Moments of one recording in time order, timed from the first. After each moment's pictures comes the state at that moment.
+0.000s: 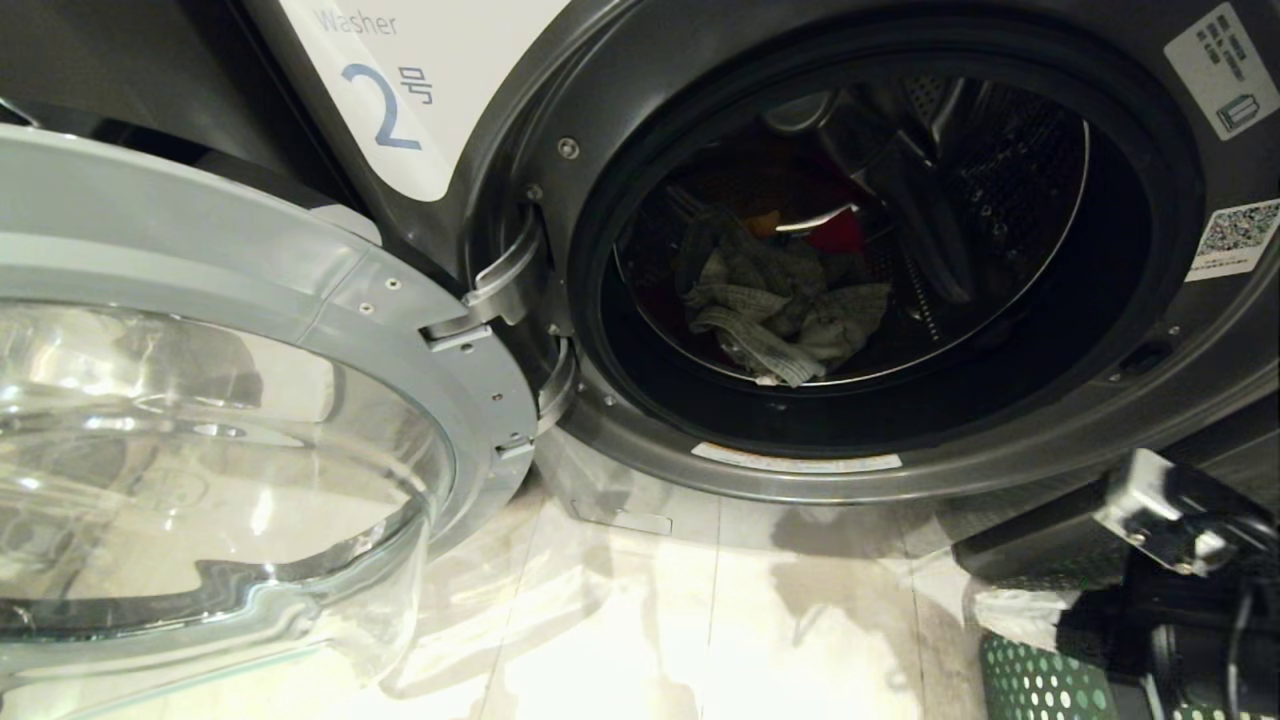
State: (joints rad) left arm 0.01 0.00 0.00 -0.11 -0.01 0.07; right arm 0.33 1.23 -0.55 -0.10 0.33 -0.29
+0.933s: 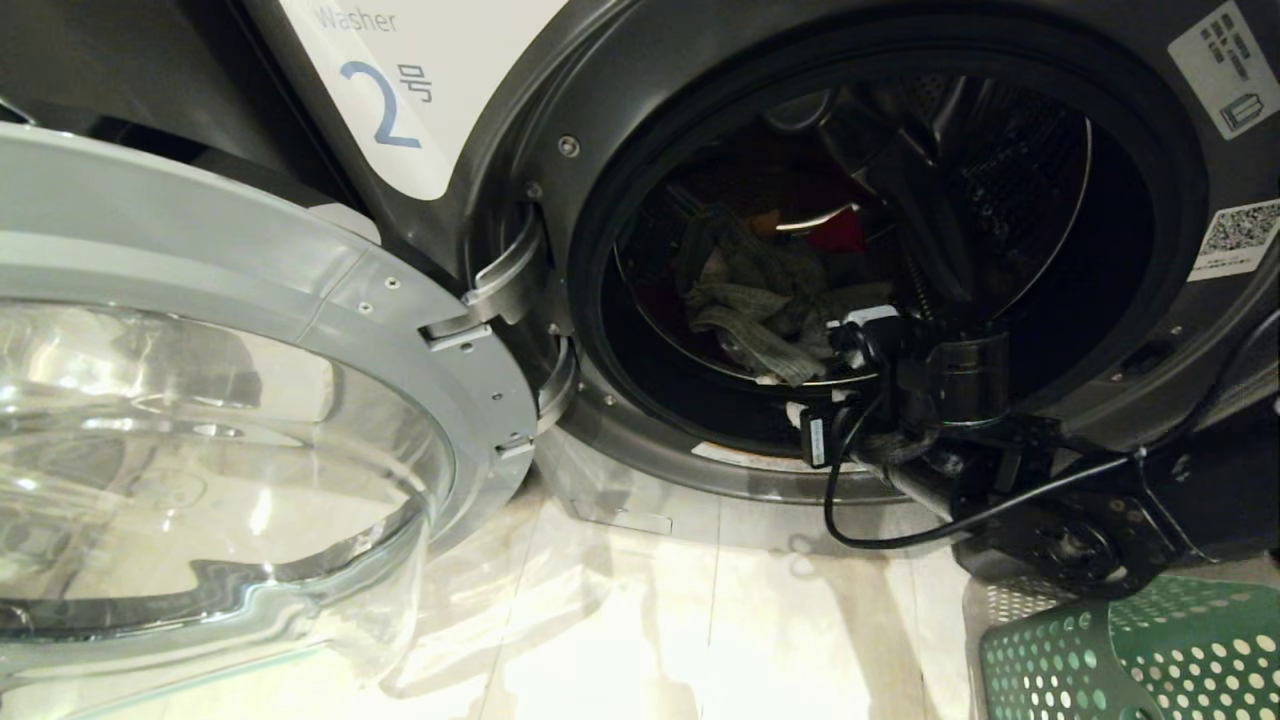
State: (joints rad) left arm 0.01 0.00 0.00 -0.11 -0.01 0.06; right arm 0.50 1.90 -0.95 -0.72 -0.30 0.01
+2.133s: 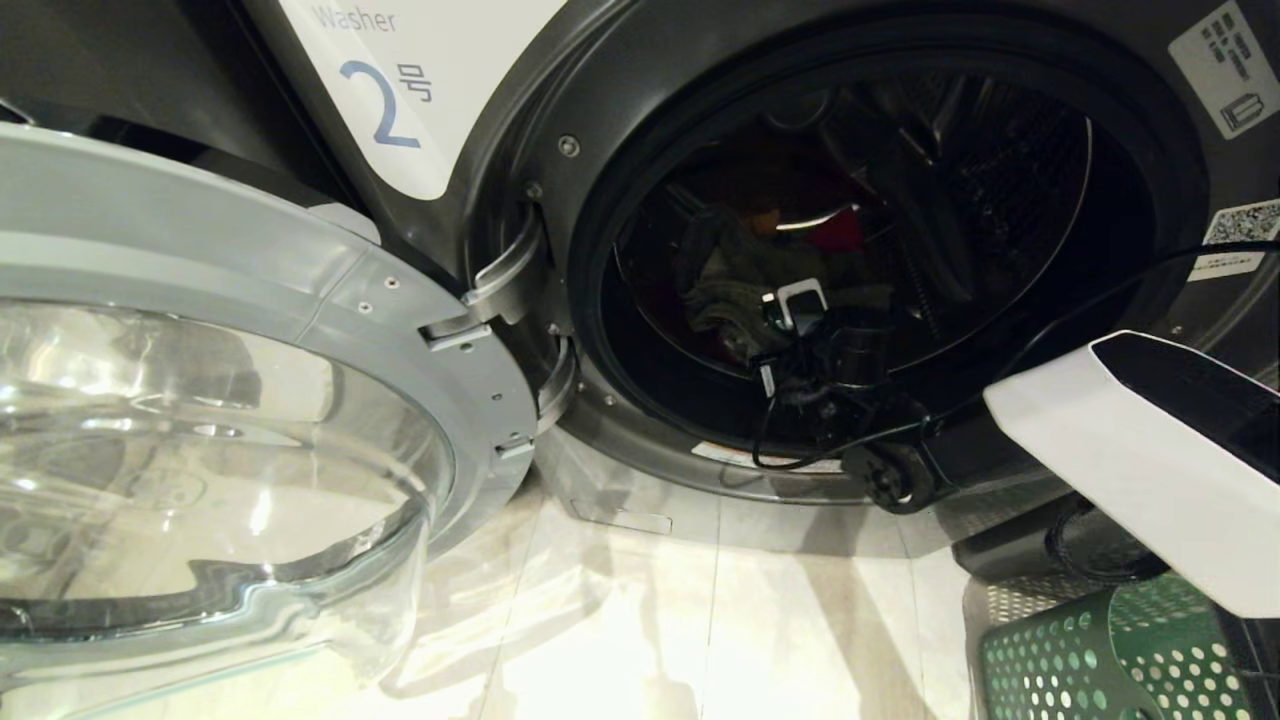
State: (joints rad) left arm 0.01 0.00 0.00 -0.10 0.00 0.07; right arm 0.42 2.32 -1.44 -0.94 -0.44 -0.30
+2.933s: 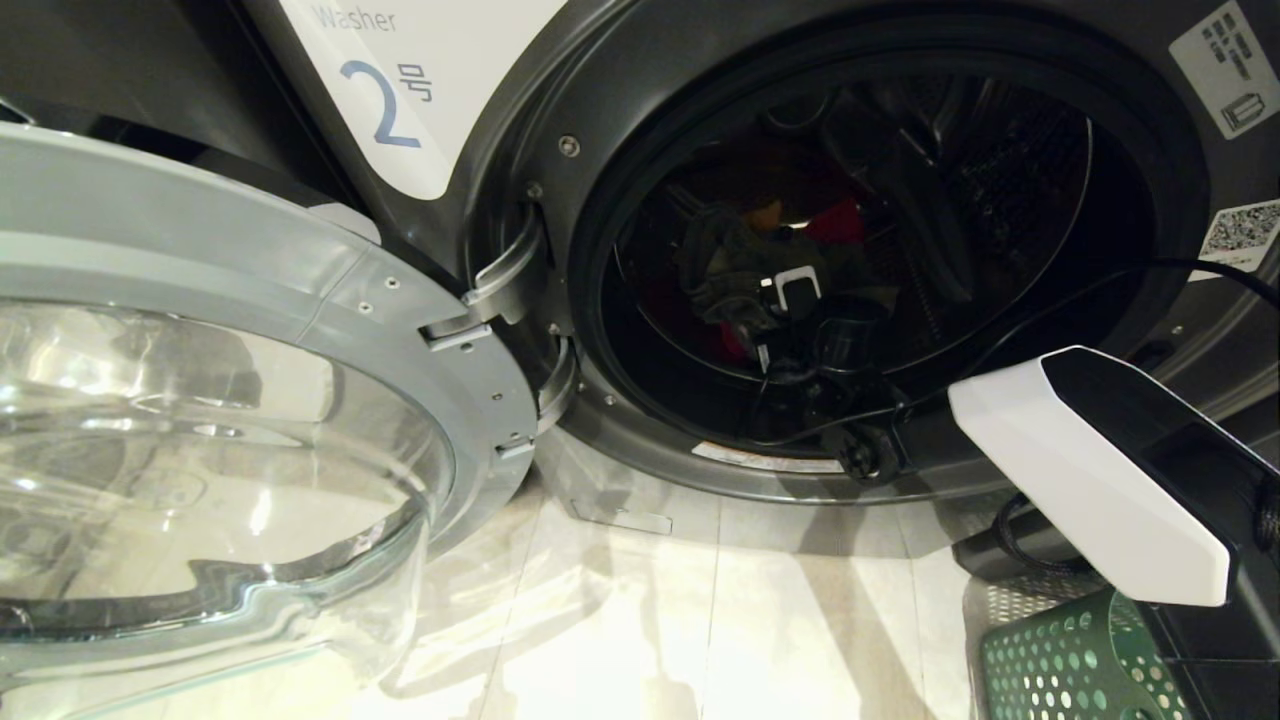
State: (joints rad) left arm 0.01 0.00 0.00 -0.10 0.00 0.07; right arm 0.38 2.45 -1.68 -0.92 -0.44 -0.32
